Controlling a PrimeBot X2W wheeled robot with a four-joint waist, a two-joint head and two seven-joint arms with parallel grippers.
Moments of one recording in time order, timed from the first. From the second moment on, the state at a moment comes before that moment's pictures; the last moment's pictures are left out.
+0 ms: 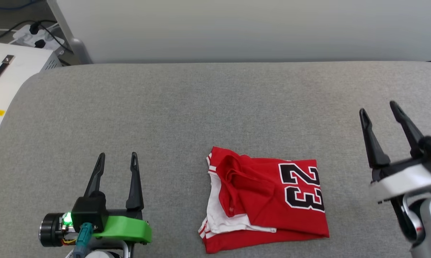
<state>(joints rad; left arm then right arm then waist) 0.01 0.06 -0.04 -0.01 -0.04 0.01 -0.26 -0.21 -0.31 0.10 0.06 0.25 0.13 -0.21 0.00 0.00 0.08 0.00</state>
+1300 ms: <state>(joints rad) 0.09 0.07 -0.04 0.04 -0.04 0.00 -0.26 -0.02 -0.19 -0.02 -0.04 0.17 0.13 -0.21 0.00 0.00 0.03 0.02</state>
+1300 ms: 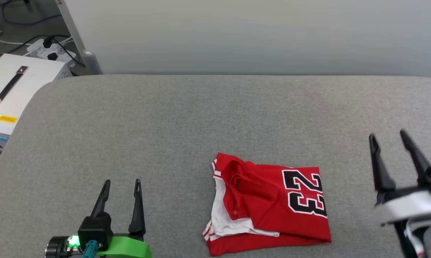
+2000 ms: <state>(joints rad) 0.01 0.06 -0.06 0.03 -0.05 0.00 -0.26 -0.24 -0.49 0.18 0.08 0.83 0.13 0.83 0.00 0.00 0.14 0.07</state>
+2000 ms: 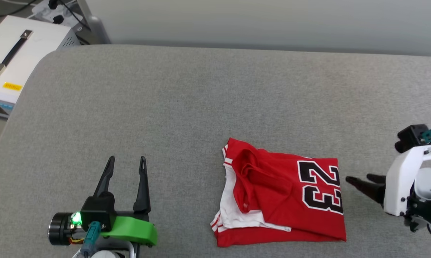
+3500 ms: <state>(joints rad) -0.05 0.07 -0.03 -0.06 -0.03 0.00 -0.26 -0.55 -0.79 0.51 0.12 0.80 0.13 0.46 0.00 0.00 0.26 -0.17</state>
